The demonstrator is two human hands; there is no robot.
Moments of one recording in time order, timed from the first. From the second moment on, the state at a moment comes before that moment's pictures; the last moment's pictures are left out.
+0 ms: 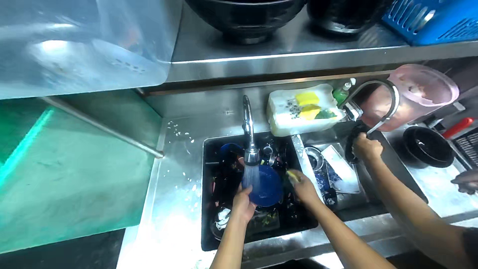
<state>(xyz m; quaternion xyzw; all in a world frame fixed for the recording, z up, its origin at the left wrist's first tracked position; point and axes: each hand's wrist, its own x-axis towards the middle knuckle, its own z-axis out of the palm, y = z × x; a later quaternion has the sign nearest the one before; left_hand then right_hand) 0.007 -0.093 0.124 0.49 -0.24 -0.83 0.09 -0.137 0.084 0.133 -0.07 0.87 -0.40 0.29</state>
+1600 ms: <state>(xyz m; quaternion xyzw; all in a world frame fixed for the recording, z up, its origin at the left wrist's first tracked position) -0.055 -0.051 0.212 0.23 -0.32 -0.92 0.06 -0.096 0.057 0.200 -0.43 0.81 -0.35 0.16</state>
